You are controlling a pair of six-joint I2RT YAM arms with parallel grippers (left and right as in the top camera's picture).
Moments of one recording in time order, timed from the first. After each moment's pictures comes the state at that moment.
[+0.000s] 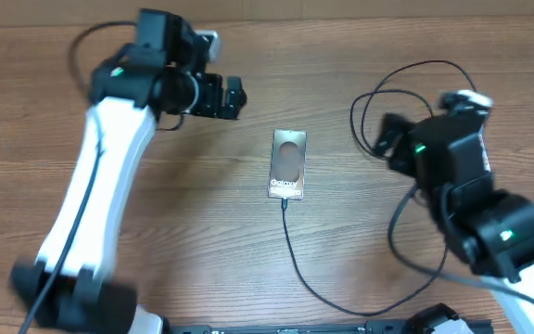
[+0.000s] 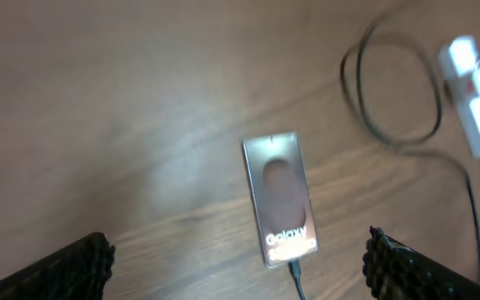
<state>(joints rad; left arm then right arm) -0.19 1.65 1.73 -1.02 0.30 -0.09 0.35 1.07 1.27 -0.94 0.40 0.65</state>
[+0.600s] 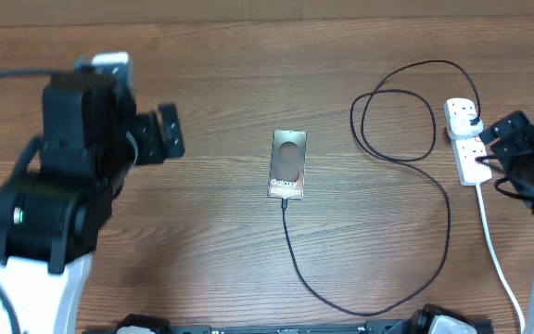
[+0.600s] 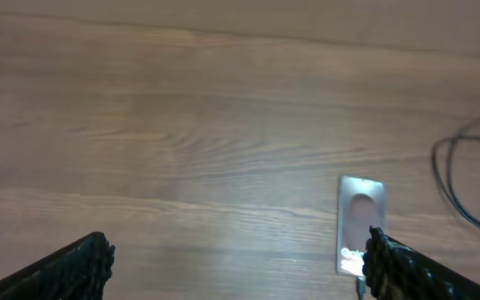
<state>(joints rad) -0.19 1.18 1.60 -1.16 -0.15 -0.27 -0.38 1.25 1.27 -1.02 0.05 0.62</state>
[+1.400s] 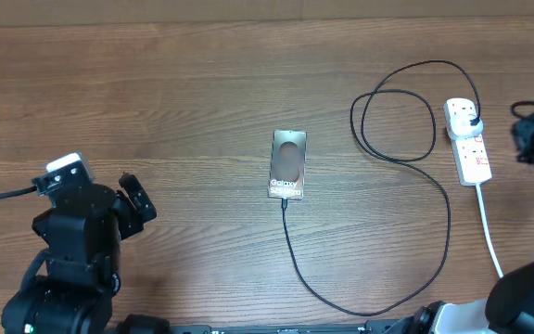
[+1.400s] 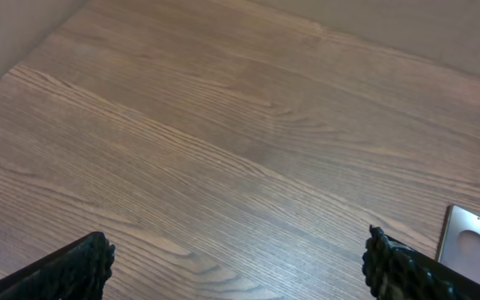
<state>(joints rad) -0.19 0.78 1.14 -1.10 -0.45 -0.48 -0.52 1.63 1.51 -1.04 -0.04 0.59</state>
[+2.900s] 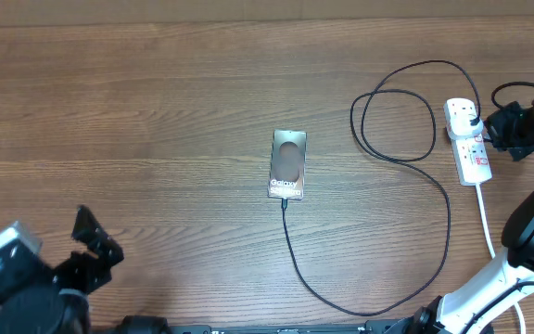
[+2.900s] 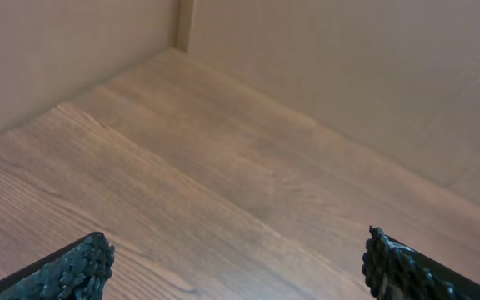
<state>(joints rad) -0.08 0.45 1.14 -1.11 -0.45 -0.48 -0.50 2.02 1.58 -0.88 -0.17 0.54</state>
